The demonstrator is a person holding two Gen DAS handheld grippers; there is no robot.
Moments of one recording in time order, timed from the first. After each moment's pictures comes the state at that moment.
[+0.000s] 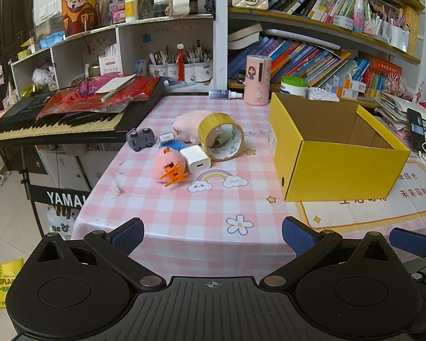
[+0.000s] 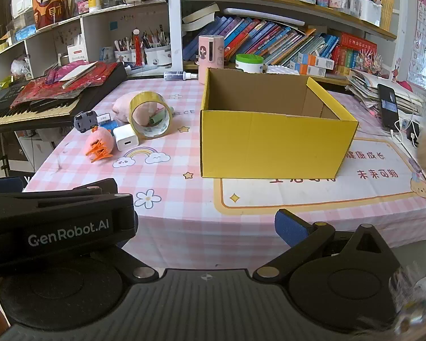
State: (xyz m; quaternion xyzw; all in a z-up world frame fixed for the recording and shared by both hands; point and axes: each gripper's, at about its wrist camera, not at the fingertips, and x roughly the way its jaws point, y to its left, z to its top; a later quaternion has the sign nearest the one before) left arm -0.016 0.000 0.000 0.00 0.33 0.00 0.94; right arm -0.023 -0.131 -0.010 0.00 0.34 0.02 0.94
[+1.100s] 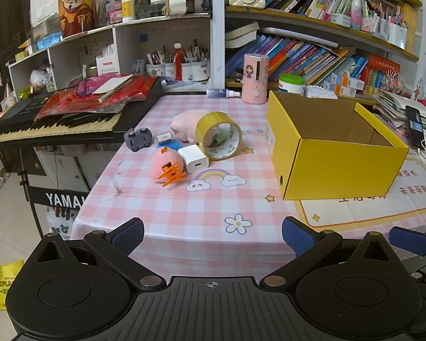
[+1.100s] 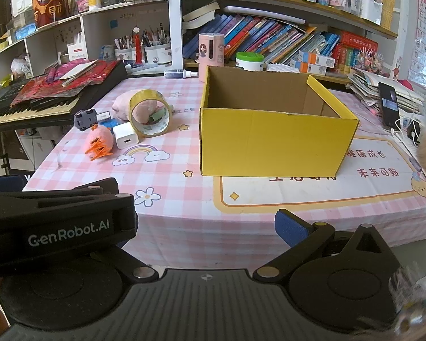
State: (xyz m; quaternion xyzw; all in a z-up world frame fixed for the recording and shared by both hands) left arm -0.016 -0.002 0.000 0.01 0.34 0.00 0.94; right arm -0.022 -0.131 -0.012 0.00 0.34 0.02 0.94
